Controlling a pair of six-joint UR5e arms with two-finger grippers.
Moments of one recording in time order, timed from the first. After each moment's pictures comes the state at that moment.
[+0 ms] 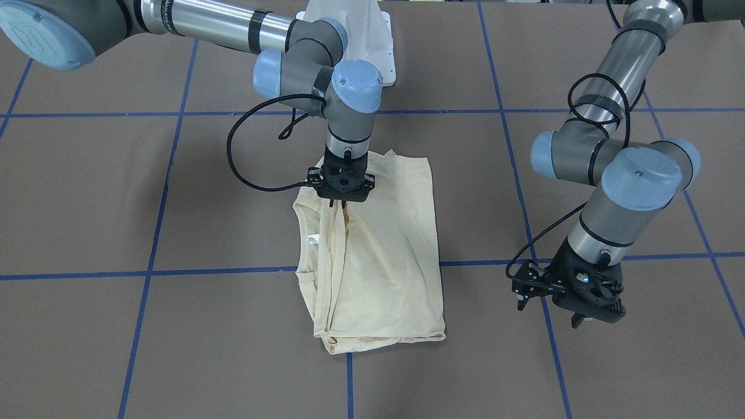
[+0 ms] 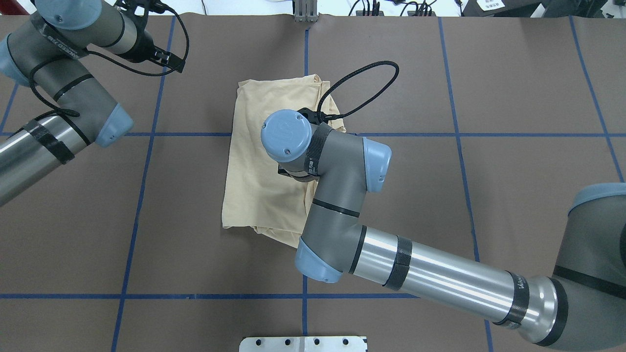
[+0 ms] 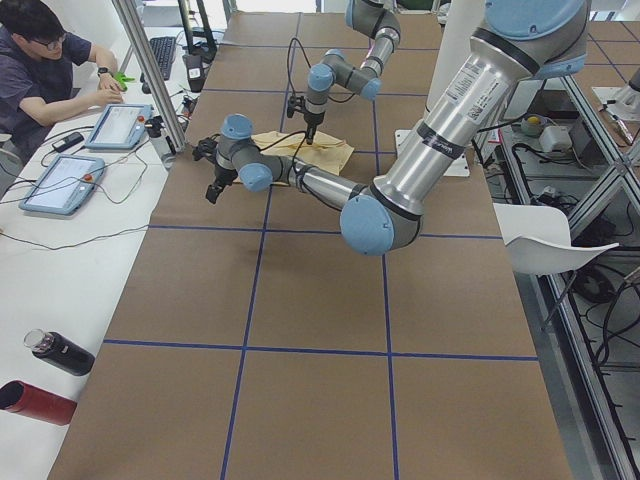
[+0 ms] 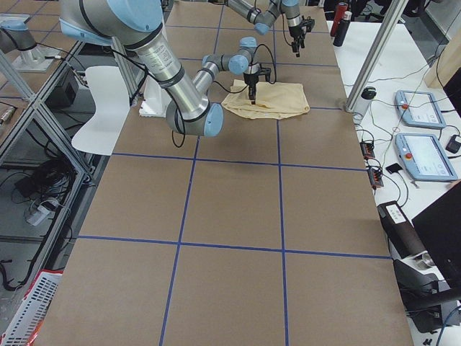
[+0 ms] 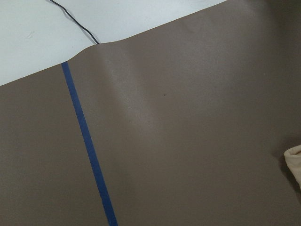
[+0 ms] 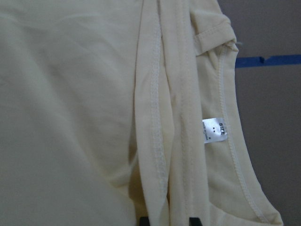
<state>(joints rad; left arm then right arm) -0.97 -2.20 -1.24 -2.17 -1.95 -0.55 0.46 -0.66 1.38 -1.65 1.69 1.29</state>
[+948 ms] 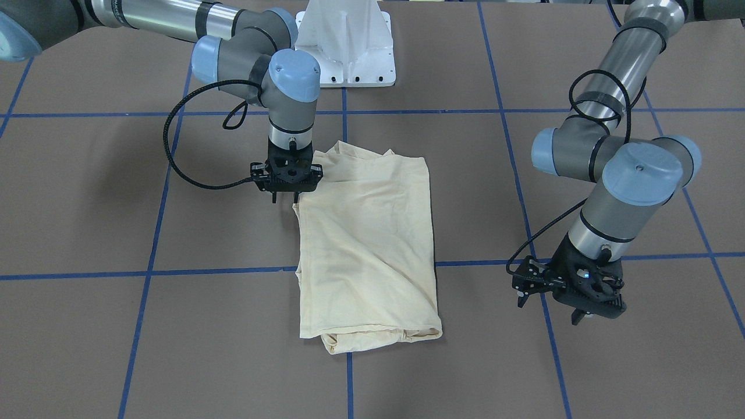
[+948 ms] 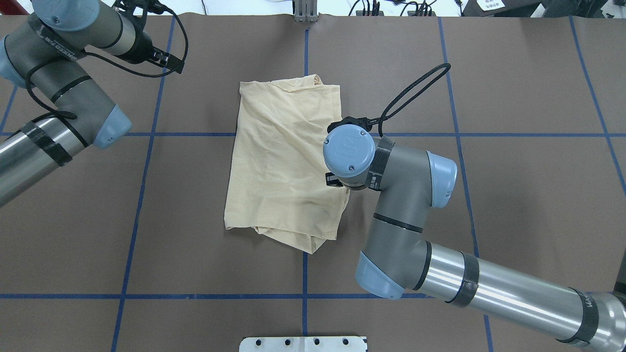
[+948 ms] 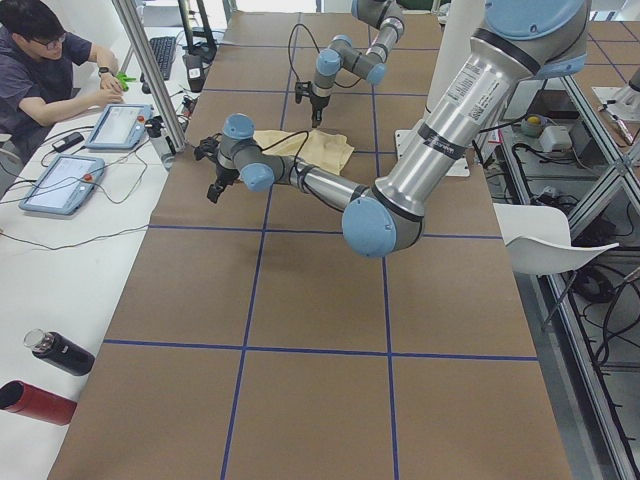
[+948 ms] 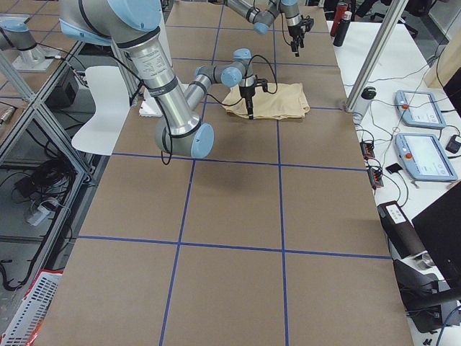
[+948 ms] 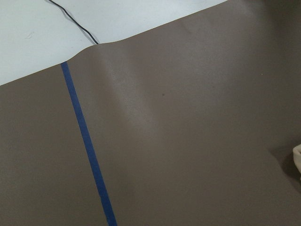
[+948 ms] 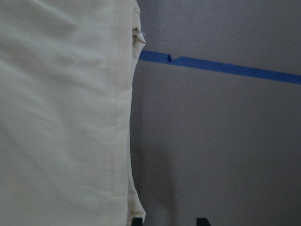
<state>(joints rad) -0.97 -2.19 -1.26 -2.17 -1.95 -0.56 0.48 -0.88 1.61 -1.68 1.64 1.11</state>
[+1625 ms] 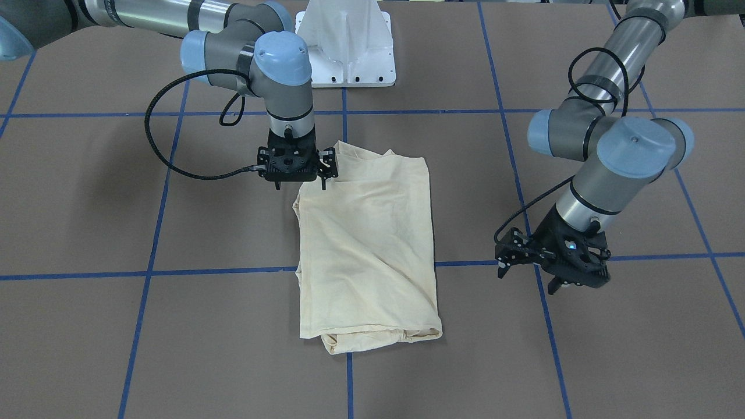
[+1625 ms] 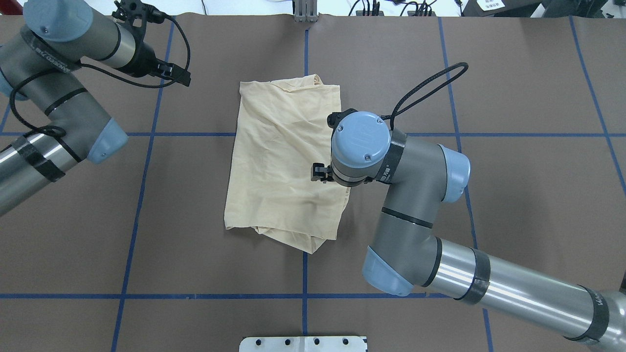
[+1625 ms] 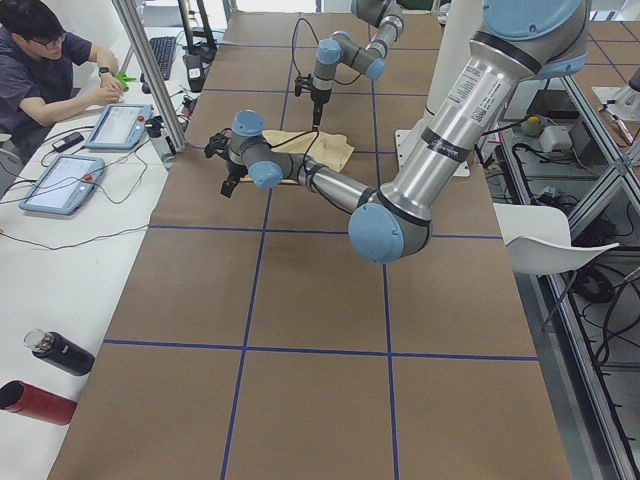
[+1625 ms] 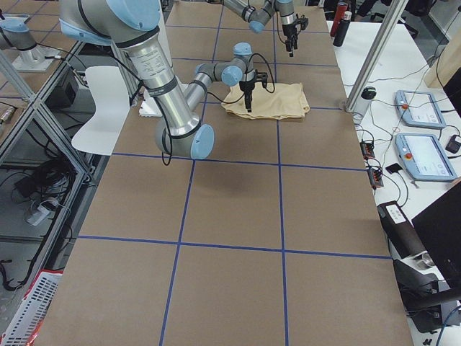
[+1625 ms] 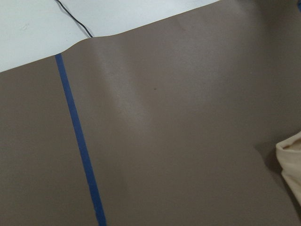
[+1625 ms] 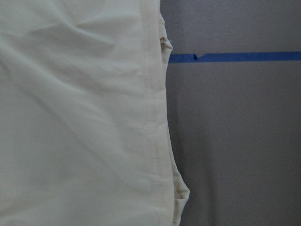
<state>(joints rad) -0.92 -2.09 -1.44 -2.16 -2.04 -0.71 0.50 -0.91 1.68 -1.59 1.75 1.25</state>
